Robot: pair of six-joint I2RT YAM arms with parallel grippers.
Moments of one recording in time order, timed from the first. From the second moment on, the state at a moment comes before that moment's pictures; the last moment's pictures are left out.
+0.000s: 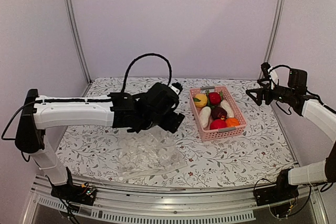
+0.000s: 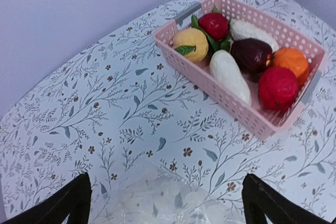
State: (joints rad) left arm -1.13 1.70 1.42 -0.41 -0.59 -0.22; right arm -0.07 1.18 0.83 -0.06 -0.70 -0.36
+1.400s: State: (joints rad) left arm -1.47 1.84 1.16 -0.82 -0.40 -0.09; right arm -0.07 1.21 0.84 -0.09 -0.72 -0.37
